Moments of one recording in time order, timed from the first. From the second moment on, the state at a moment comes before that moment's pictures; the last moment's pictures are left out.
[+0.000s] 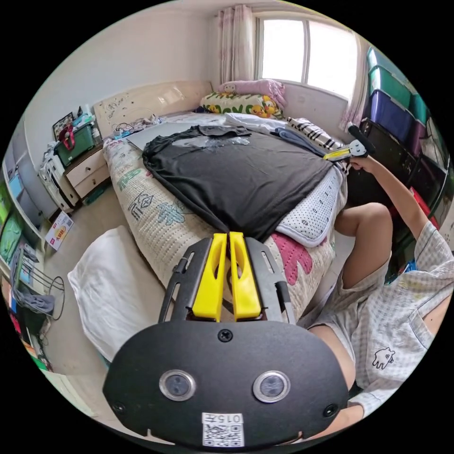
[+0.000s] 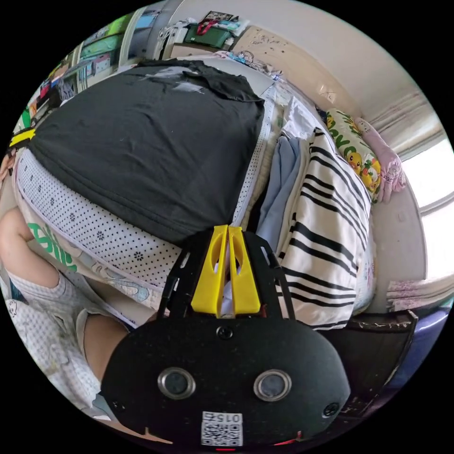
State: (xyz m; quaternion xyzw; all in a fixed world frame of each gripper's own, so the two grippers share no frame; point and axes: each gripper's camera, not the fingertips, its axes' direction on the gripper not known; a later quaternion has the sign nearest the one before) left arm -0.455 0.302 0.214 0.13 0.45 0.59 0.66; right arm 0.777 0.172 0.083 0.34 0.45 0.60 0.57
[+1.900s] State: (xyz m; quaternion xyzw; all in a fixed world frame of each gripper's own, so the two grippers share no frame) left arm -0.471 0.216 0.341 0.12 0.60 0.49 0.61; right arm 0.675 0.338 0.204 0.65 0.41 0.43 0.48
